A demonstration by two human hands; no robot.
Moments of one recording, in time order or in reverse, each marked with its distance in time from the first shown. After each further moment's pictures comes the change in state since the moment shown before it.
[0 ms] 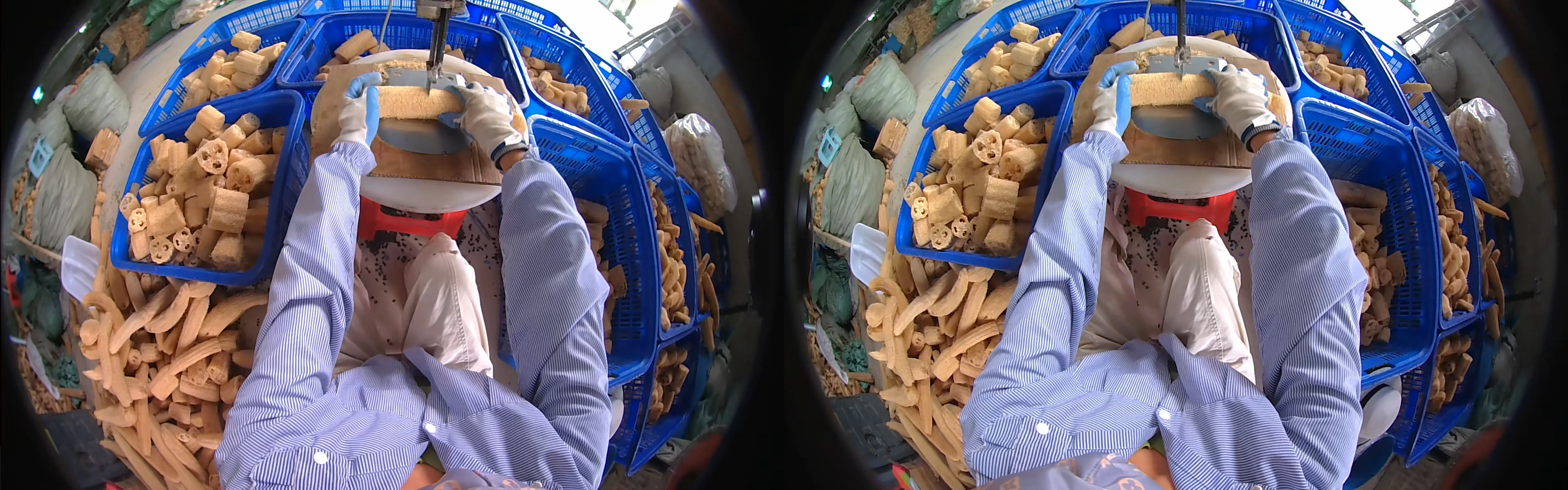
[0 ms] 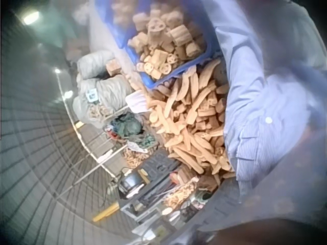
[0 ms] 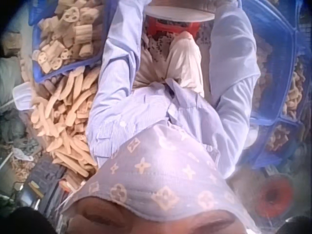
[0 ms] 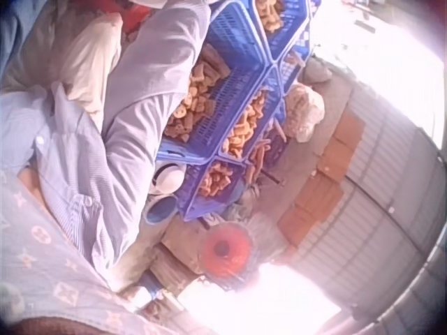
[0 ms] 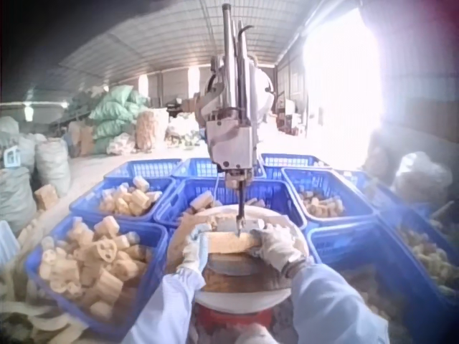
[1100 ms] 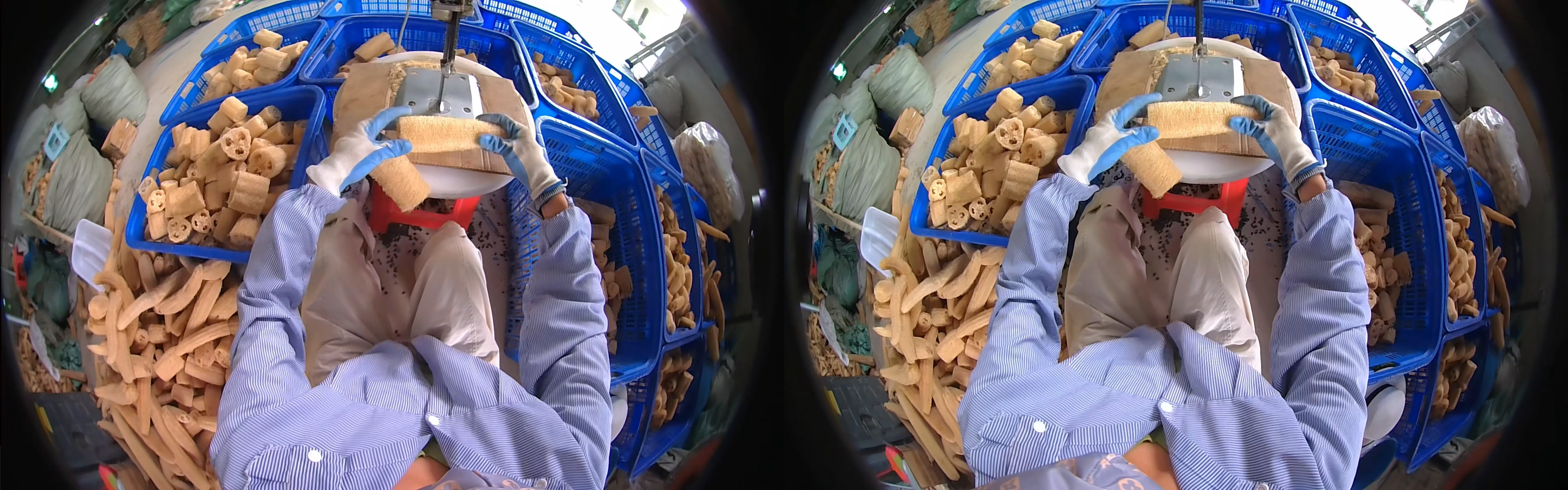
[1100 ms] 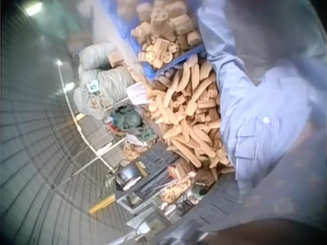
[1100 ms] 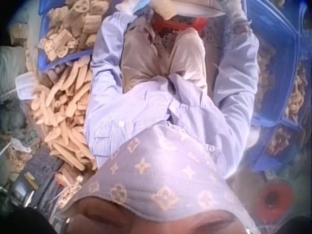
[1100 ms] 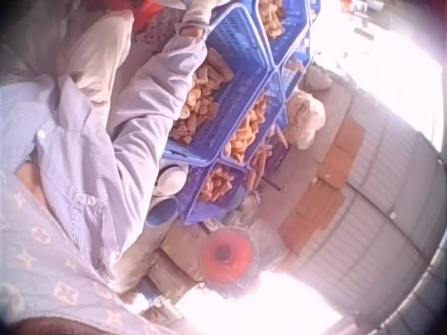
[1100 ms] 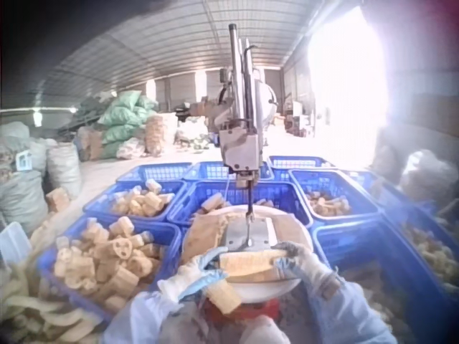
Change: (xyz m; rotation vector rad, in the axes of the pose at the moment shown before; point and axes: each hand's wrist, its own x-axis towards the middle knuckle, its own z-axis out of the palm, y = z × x) left_hand -0.089 0.134 -0.074 0.230 -0.686 -0.280; right_hand -0.090 0.038 0.011 1.213 -0.073 -0.164
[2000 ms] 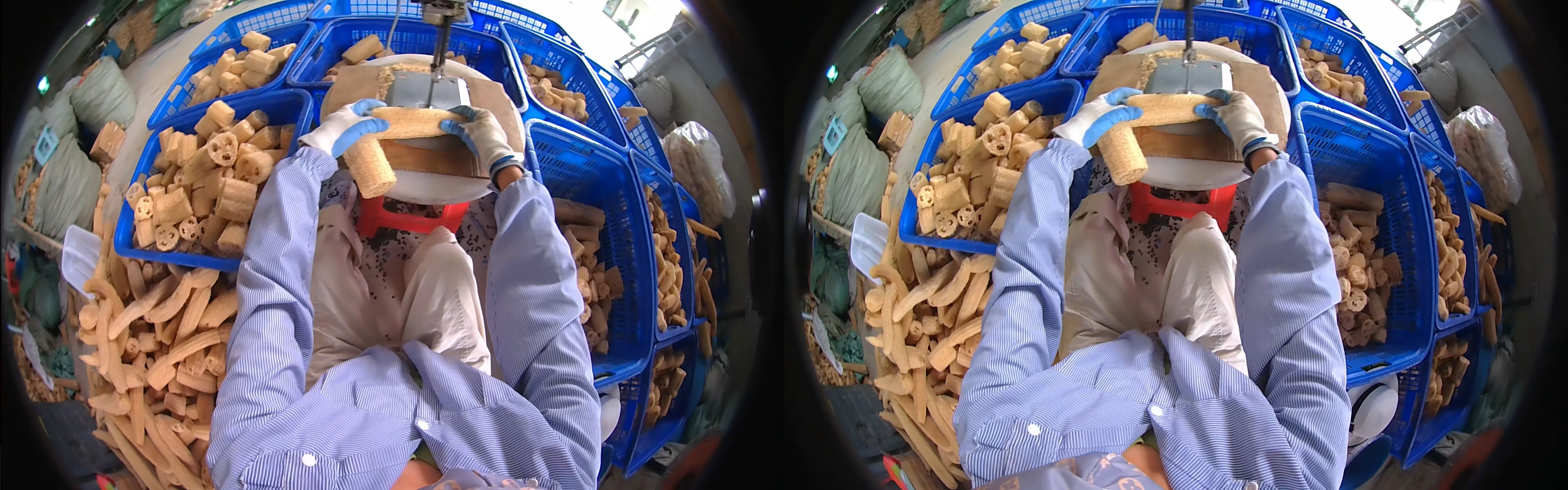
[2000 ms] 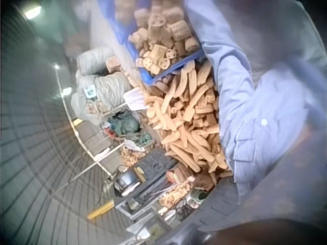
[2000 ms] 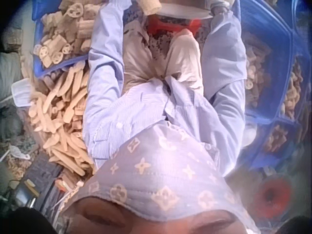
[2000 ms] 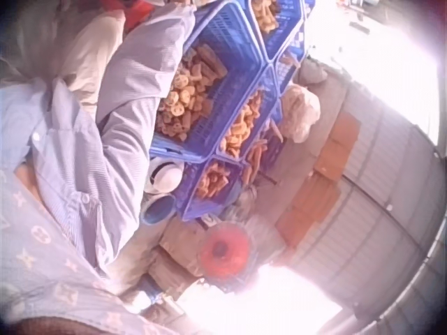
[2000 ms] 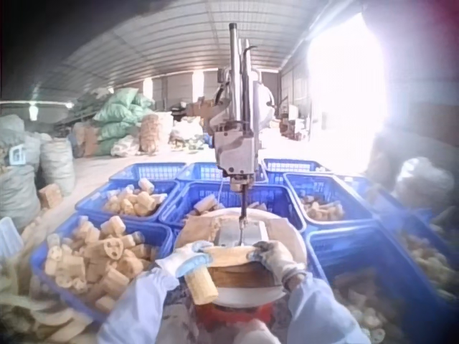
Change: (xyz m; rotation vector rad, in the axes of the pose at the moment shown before) left_hand 0.073 -0.045 -0.034 -0.027 -0.033 -0.051; right_hand 0.067 0.035 0.026 -0.295 0.149 0.208
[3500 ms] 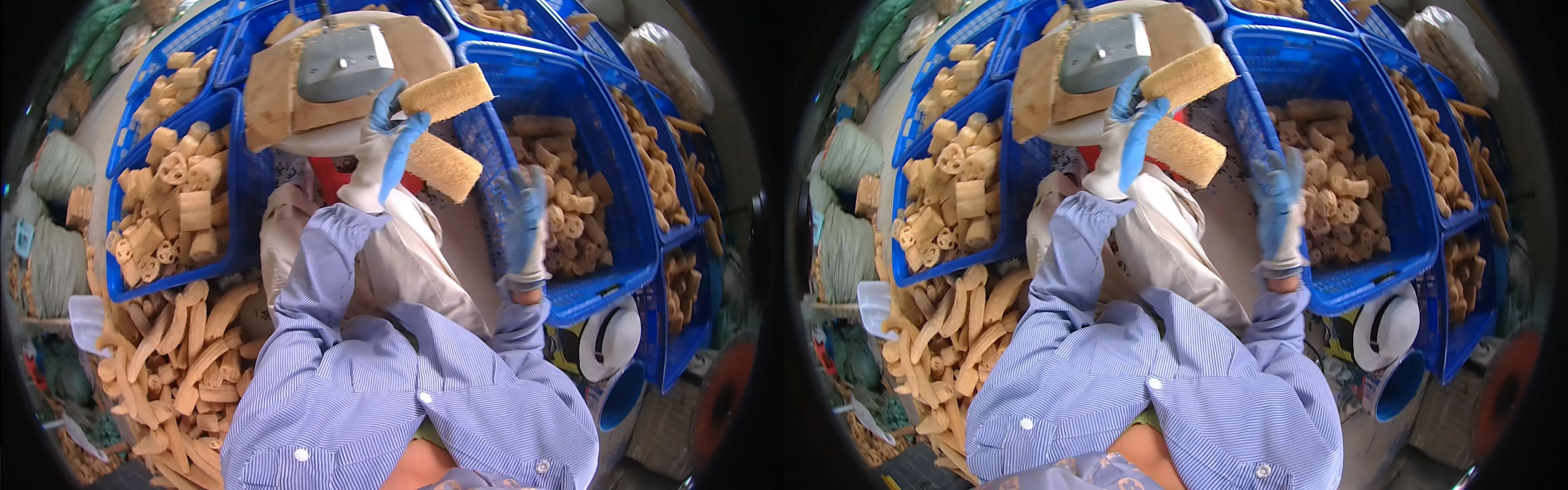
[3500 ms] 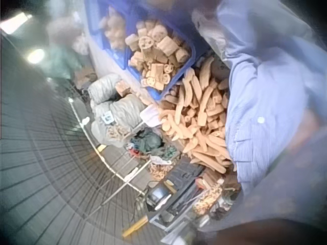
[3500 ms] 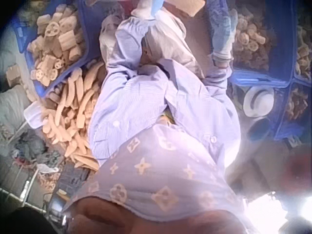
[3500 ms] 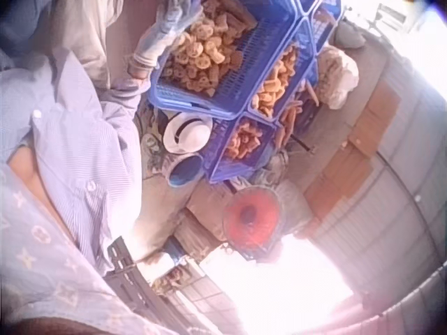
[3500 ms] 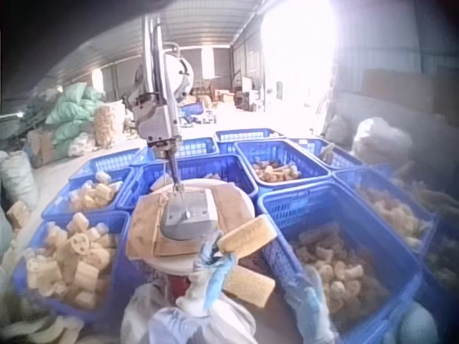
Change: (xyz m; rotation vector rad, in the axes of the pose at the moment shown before) left_hand -0.073 0.061 0.238 -0.702 0.175 0.237; right_hand -0.339 0.048 -0.044 1.004 0.577 0.077
